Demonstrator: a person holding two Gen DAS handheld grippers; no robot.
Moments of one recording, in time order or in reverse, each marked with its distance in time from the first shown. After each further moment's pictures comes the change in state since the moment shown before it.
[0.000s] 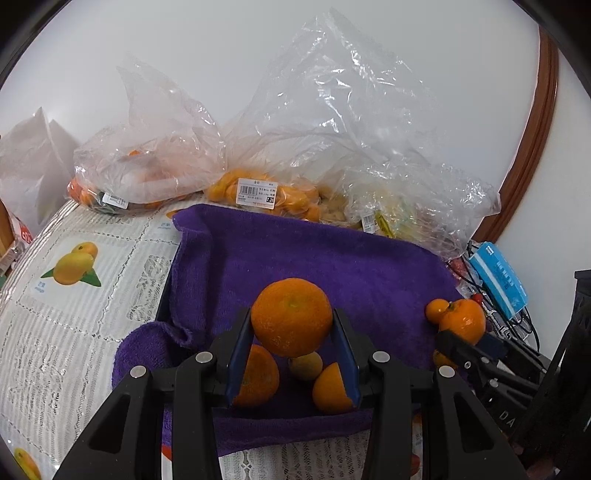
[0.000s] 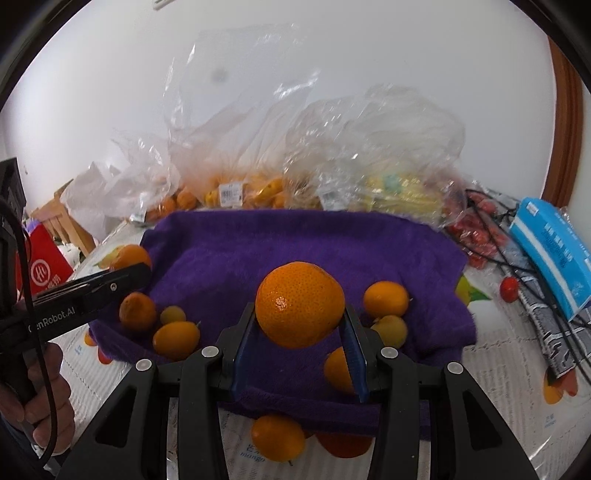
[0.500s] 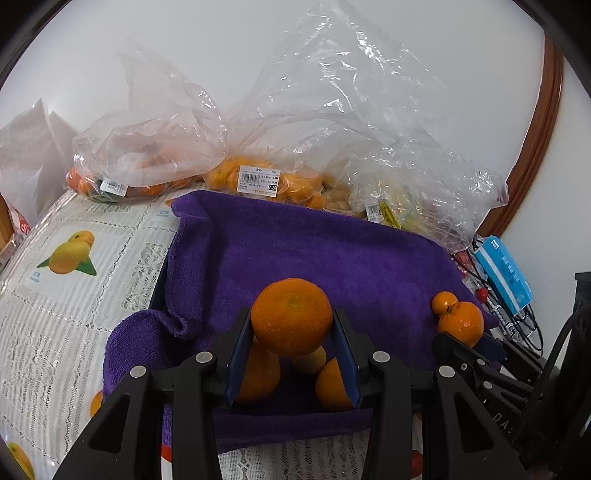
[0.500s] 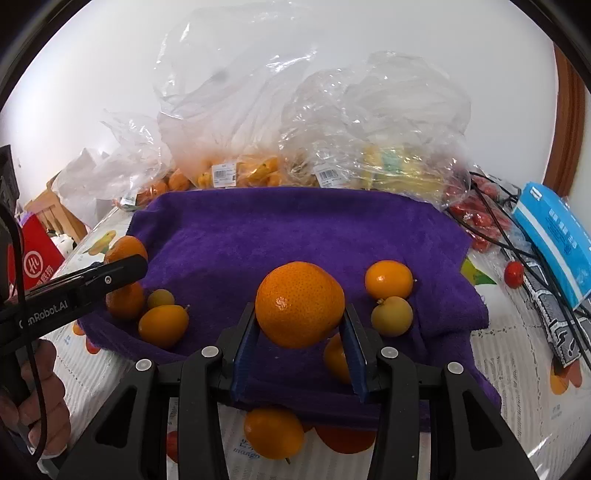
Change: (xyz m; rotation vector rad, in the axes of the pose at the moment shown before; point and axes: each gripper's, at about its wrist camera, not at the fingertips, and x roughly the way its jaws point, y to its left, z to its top) left arm 0.009 0.000 -0.006 0.002 0.018 0.009; right arm 0.013 -0.001 -0.008 0.005 0.043 -0.029
